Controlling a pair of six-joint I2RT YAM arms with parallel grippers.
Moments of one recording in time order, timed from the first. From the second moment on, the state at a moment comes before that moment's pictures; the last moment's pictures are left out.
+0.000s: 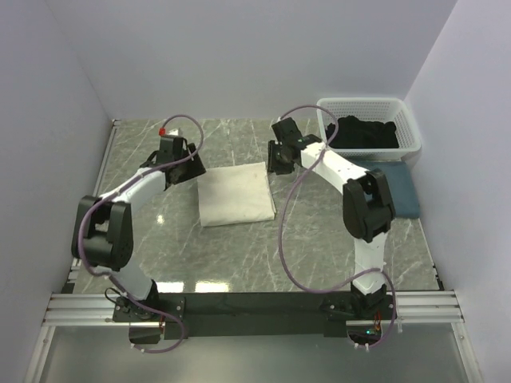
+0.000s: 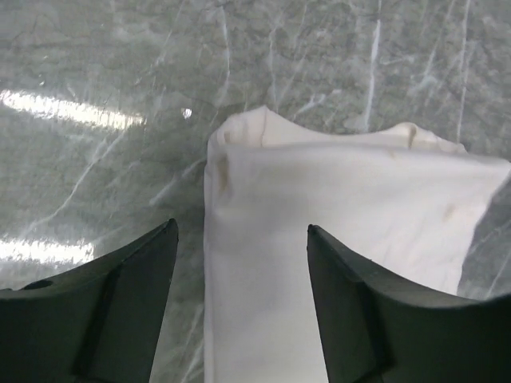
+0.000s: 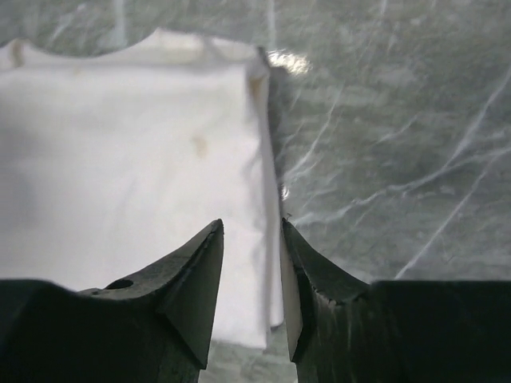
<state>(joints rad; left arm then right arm) -0.21 1.67 1.10 -0.20 -0.02 -0.54 0.48 2.03 1.66 -0.61 0.01 0.46</state>
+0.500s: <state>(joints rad) -0.24 1.51 0.91 -0.12 0.05 -0.41 0.48 1.96 1.50 -0.31 -0.43 0.30</state>
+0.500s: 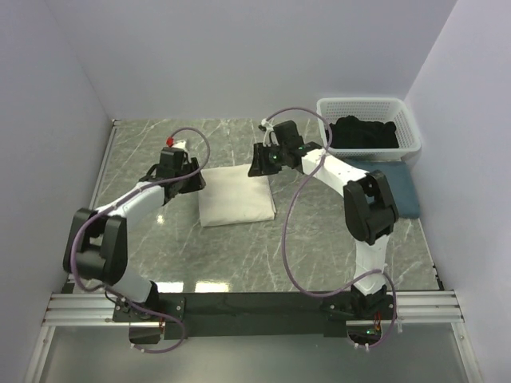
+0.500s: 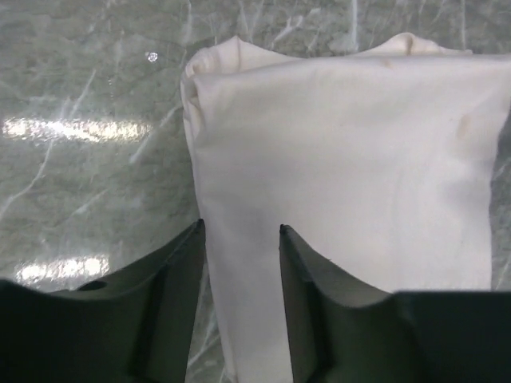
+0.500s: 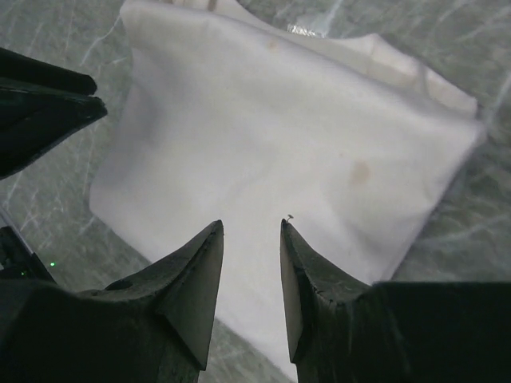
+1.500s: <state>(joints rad) -0.21 2.00 1.35 -0.03 0.09 -0.49 0.32 2.26 1.68 -0.13 -0.57 0.62</state>
